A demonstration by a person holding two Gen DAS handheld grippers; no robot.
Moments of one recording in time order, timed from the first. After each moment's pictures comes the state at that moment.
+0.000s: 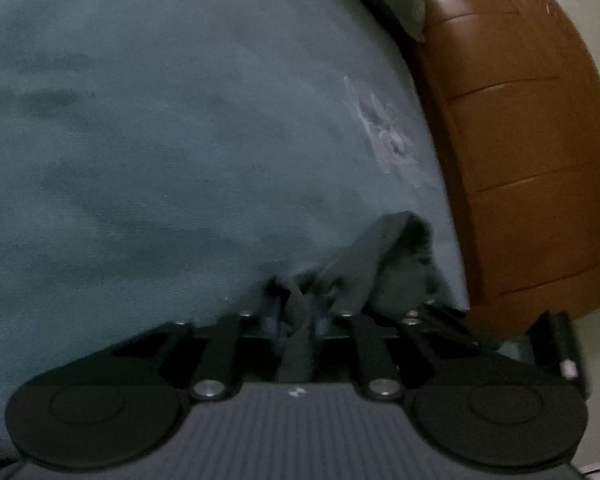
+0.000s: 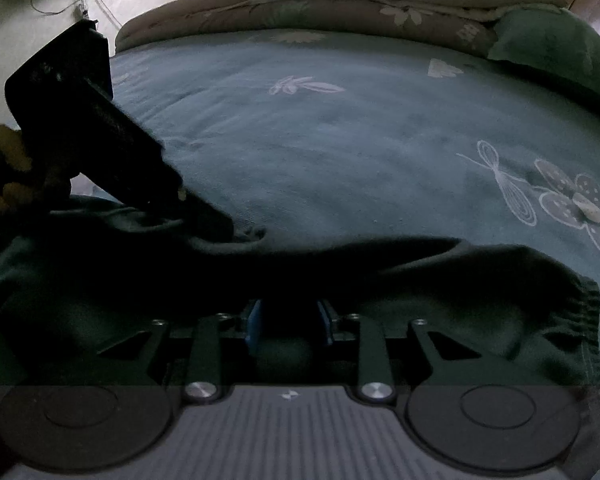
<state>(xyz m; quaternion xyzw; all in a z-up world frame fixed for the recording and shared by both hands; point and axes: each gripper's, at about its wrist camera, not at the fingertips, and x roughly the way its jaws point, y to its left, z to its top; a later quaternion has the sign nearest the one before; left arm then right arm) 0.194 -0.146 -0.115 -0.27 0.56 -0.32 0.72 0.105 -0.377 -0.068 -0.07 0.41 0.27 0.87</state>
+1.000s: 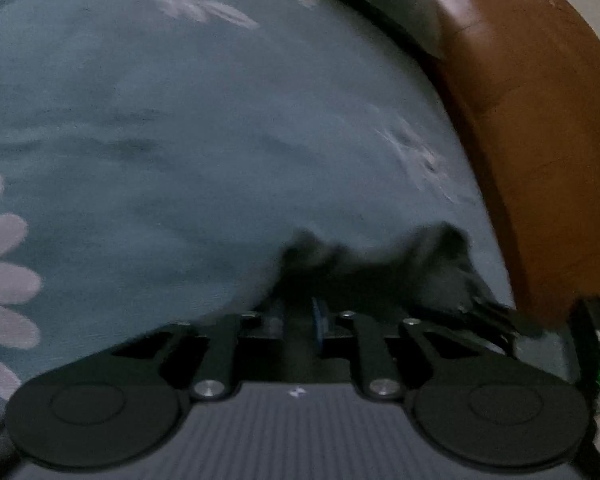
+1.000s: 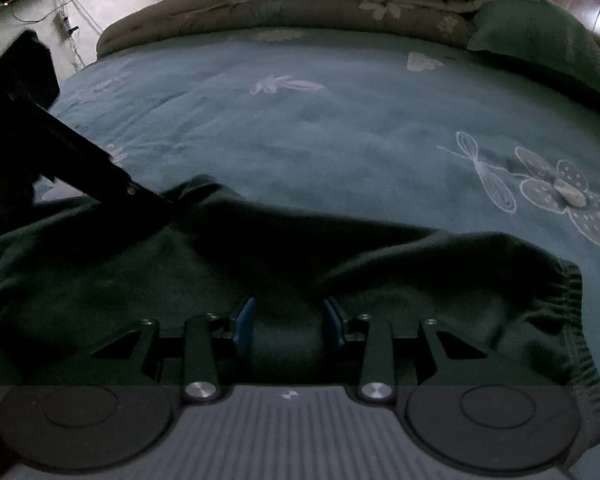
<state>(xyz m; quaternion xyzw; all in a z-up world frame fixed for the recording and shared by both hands) 0.179 -0.119 -0.089 -0.21 0.52 -0.25 0.79 0.100 -0.385 -0.063 -0.06 0.43 0.24 0.87</state>
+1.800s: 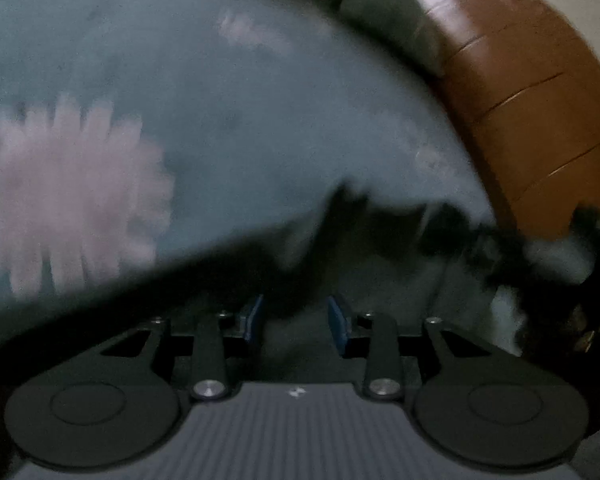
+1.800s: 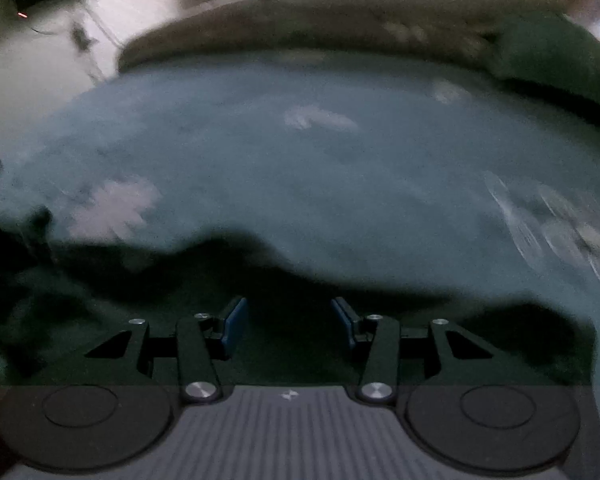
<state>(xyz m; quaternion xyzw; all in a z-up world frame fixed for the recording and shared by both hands) 0.094 -0.059 -0.087 -0.22 0.52 -0.24 0.79 0.118 -0.351 -0.028 -0.04 0.39 0.29 0.87</state>
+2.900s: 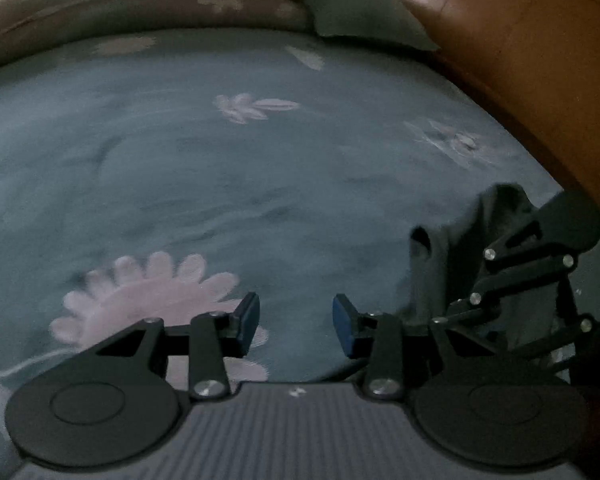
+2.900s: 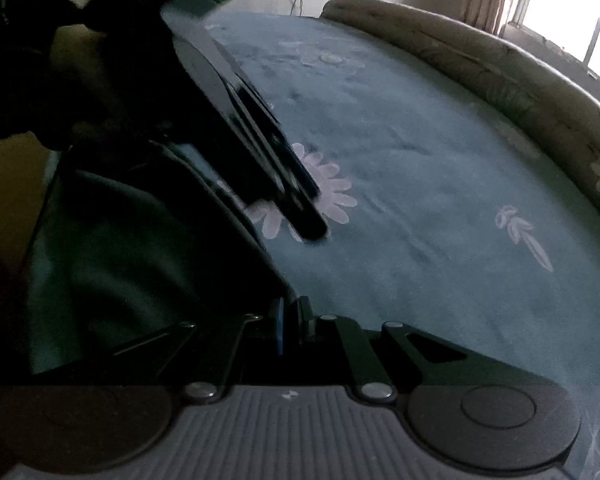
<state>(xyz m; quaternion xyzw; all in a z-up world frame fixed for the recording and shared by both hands) 0.133 -0.052 -0.046 -0.01 0.45 -0.23 0.86 0.085 -0.214 -0.040 -0.28 0.32 0.48 0.77</state>
